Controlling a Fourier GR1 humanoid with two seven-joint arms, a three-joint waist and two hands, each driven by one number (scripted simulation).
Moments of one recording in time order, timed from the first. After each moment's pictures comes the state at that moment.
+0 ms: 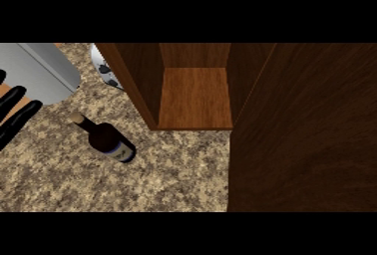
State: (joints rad) left arm -0.13 0.34 0.23 -2.26 0.94 -0.07 0.63; right arm 0.25 -0.20 0.12 -2.41 -0.33 0.20 0.31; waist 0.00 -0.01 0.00
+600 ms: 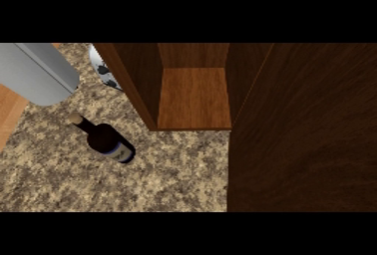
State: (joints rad) left arm -0.19 0.45 0.39 -2.31 1.11 0.04 0.76; right arm 0.26 -0.19 0.16 -2.42 -0.33 0.17 0.34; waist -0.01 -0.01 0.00
